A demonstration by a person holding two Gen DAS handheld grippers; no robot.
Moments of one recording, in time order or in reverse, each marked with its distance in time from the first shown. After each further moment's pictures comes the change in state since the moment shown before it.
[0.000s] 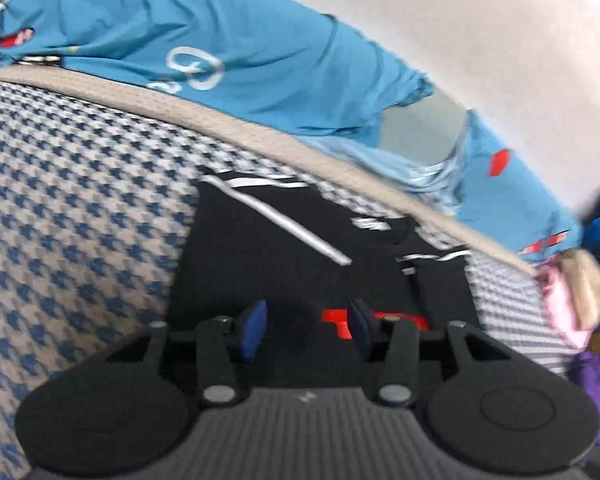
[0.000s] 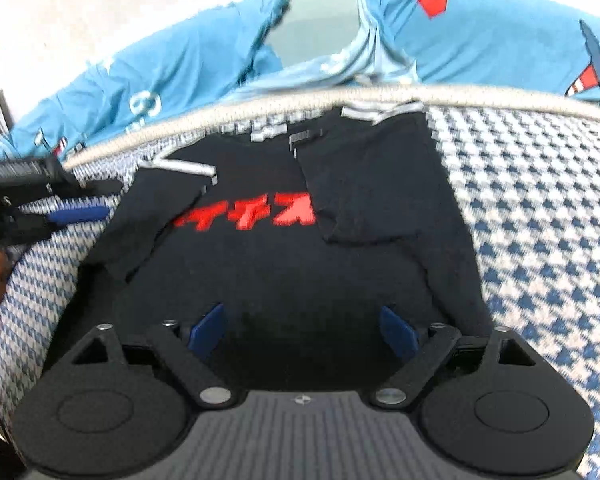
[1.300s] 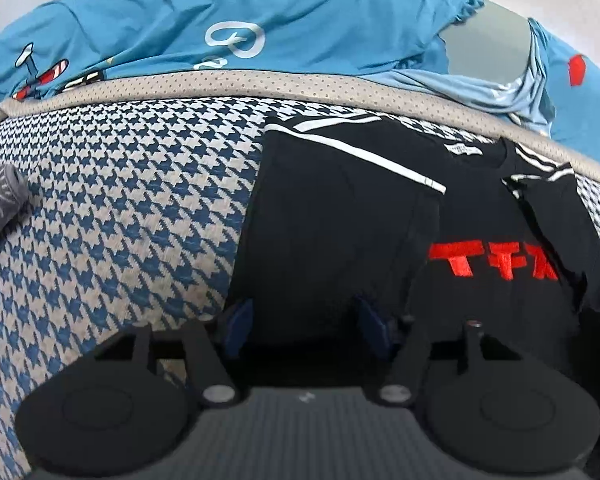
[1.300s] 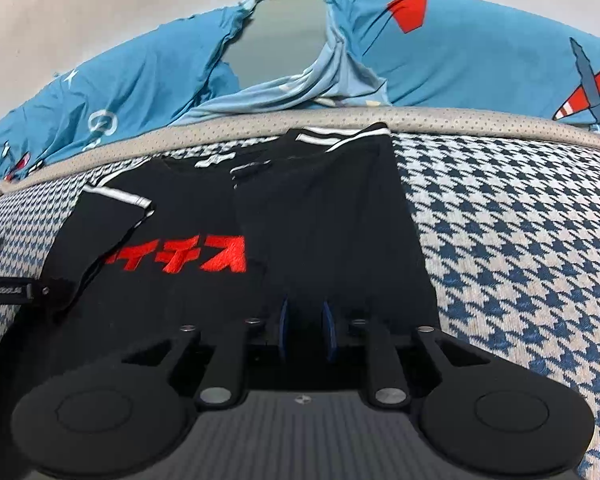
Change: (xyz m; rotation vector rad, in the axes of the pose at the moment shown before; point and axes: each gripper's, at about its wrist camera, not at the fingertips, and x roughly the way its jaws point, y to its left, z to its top) left arm 0.032 -0.010 -0.033 0.173 0.063 0.332; right arm 0.043 -0.027 0.017 -0.043 -0.034 -0.056
